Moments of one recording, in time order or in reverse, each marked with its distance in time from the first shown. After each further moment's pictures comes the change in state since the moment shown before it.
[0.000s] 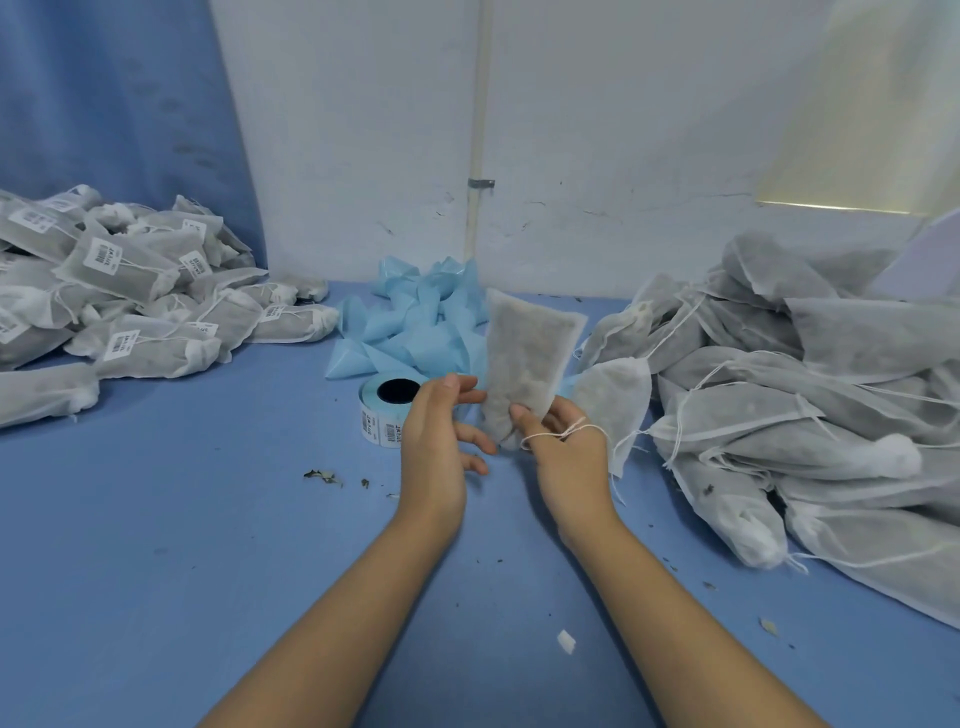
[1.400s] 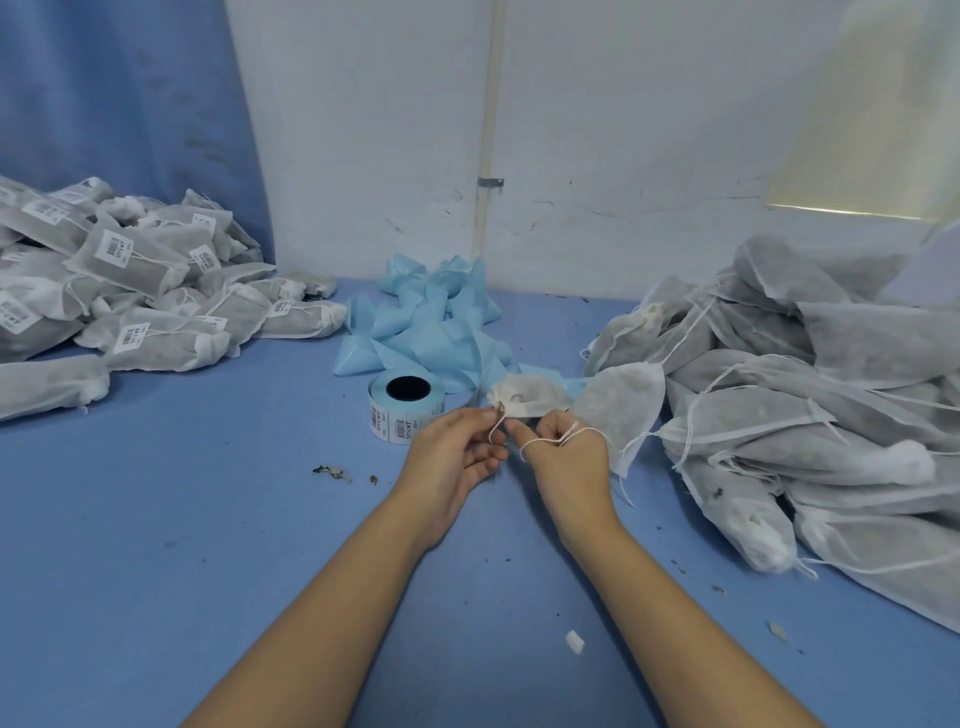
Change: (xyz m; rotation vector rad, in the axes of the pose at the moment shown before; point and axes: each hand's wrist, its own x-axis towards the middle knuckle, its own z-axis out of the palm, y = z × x) left_hand 0.013 -0.009 -0.013 -0.119 -0.211 -0.344; right_hand 0.002 0.011 0.004 -0.193 0.023 -0.002
